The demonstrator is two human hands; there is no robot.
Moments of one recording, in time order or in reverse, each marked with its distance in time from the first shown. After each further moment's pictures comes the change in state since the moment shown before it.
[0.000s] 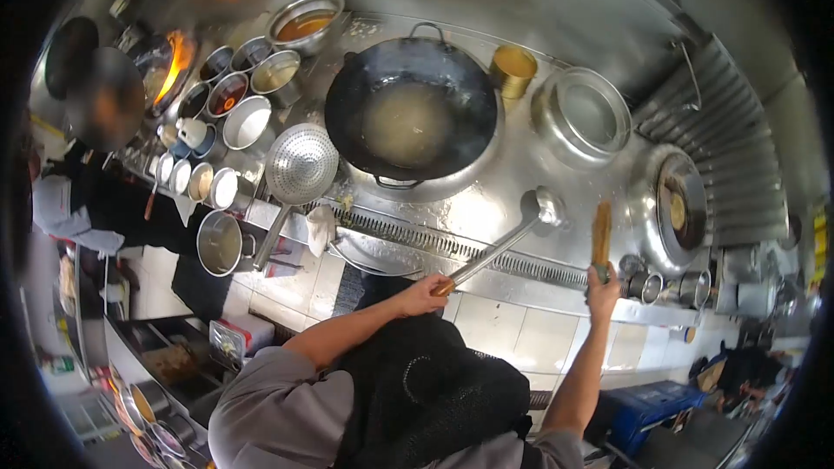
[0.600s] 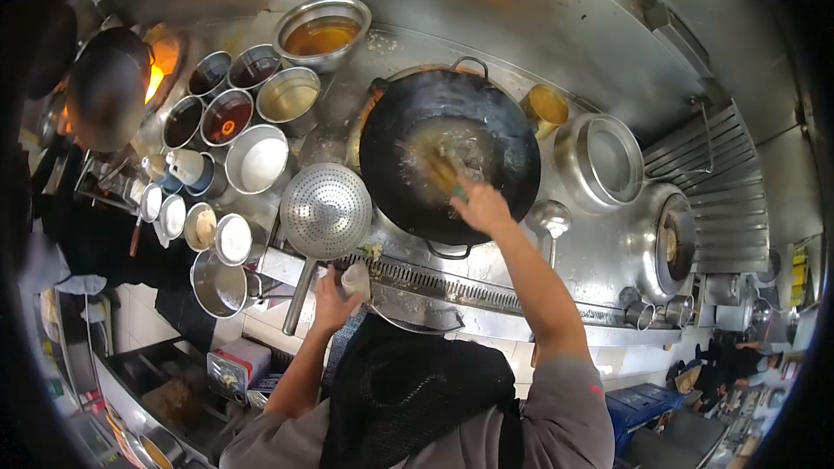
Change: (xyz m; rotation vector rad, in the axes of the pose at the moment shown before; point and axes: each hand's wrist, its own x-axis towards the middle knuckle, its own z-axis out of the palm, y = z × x) left_hand -0.130 0.036 -0.236 0.703 1.071 0.208; right_hand 0.018 -0.301 0.353 -0.627 -0.643 -0.712
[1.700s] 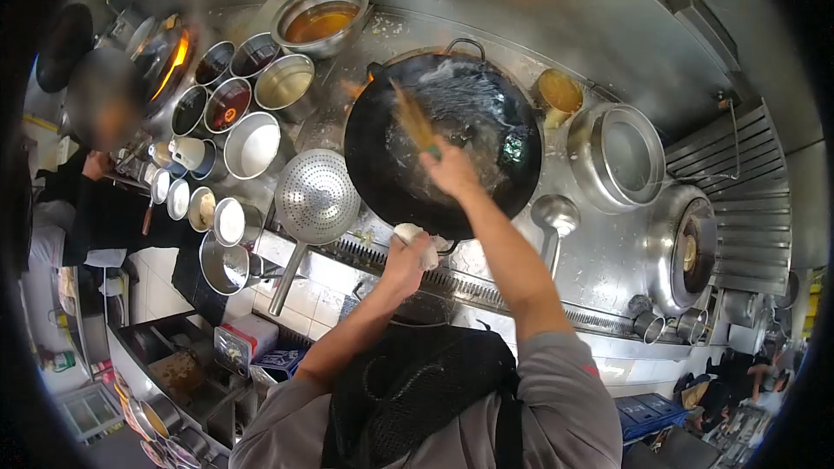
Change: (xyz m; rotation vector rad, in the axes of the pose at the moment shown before) left_hand 0.061 0.171 0.138 -1.290 -0.161 -0.648; right_hand 0.069 -0.009 0.021 0.382 0.011 0.076
